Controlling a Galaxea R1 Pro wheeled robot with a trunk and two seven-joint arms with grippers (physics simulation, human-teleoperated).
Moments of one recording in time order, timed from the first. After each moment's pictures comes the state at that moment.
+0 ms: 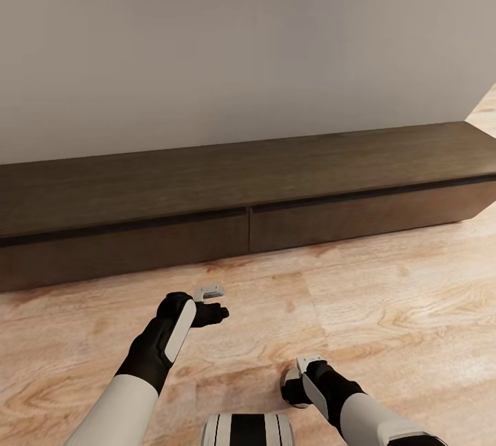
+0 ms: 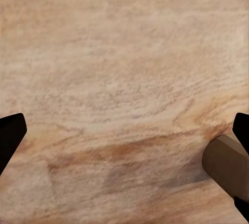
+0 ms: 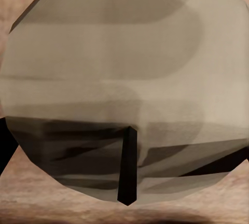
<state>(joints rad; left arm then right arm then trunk) -0.62 -0.16 -0.07 -0.98 0.29 0.92 0.19 -0.68 0.13 0.06 -0.18 0.00 0.46 -0.05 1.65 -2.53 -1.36</state>
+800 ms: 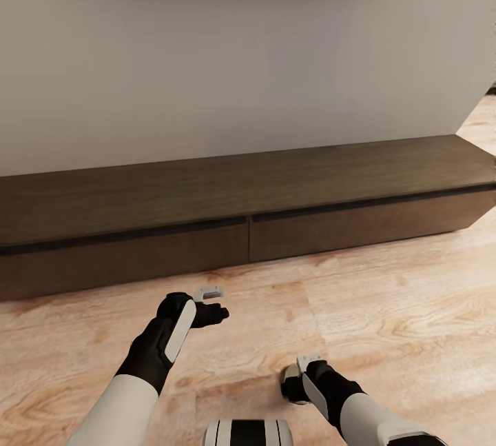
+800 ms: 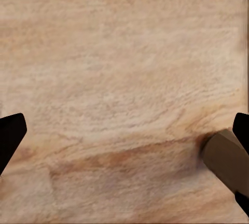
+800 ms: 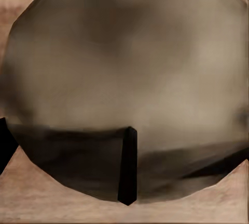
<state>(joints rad) -0.62 -0.16 -0.07 -0.98 0.29 0.92 0.19 -0.68 0.13 0.06 -0.18 0.00 0.43 -0.05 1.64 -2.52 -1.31</state>
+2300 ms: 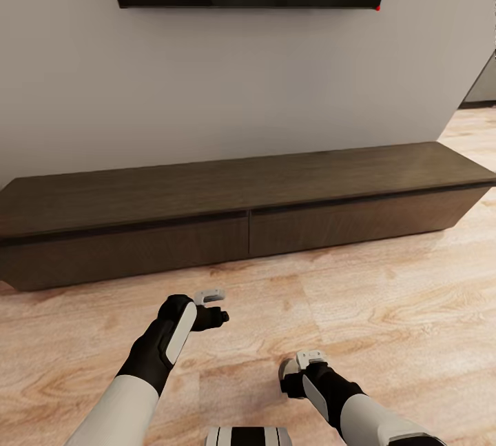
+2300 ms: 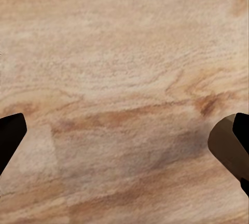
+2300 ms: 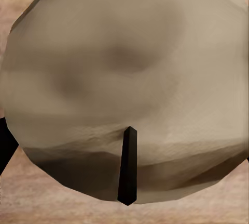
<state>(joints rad) -0.62 -0.16 -0.07 -0.95 0.29 0.92 0.19 -0.68 0.13 0.06 -0.18 0.00 0.36 -0.05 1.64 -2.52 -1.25</state>
